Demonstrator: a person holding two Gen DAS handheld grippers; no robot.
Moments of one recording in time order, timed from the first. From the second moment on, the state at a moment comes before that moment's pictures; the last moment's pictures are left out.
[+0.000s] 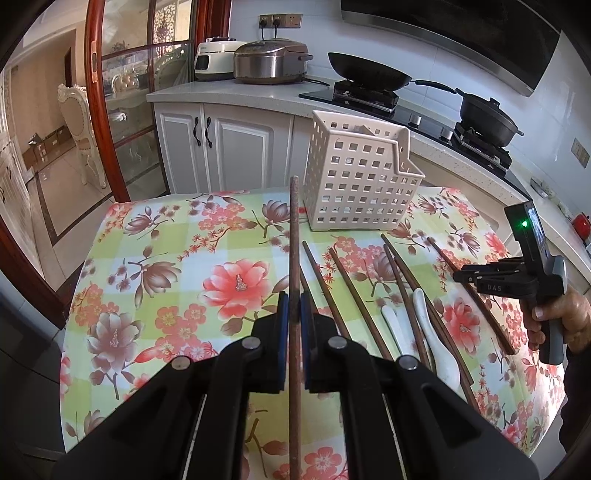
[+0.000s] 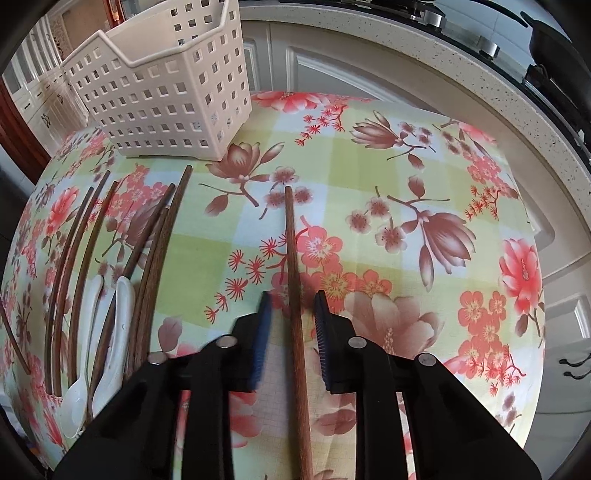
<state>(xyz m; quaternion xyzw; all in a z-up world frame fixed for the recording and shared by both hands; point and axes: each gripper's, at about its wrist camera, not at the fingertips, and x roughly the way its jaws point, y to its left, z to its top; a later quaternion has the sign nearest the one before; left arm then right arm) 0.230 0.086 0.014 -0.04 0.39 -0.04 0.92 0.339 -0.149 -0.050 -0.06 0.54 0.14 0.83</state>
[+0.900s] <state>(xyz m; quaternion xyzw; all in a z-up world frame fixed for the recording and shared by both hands) 0.218 0.073 0.069 -0.03 0.34 -0.05 0.94 0.264 -0.154 0.089 -0.03 0.40 0.19 0.90</state>
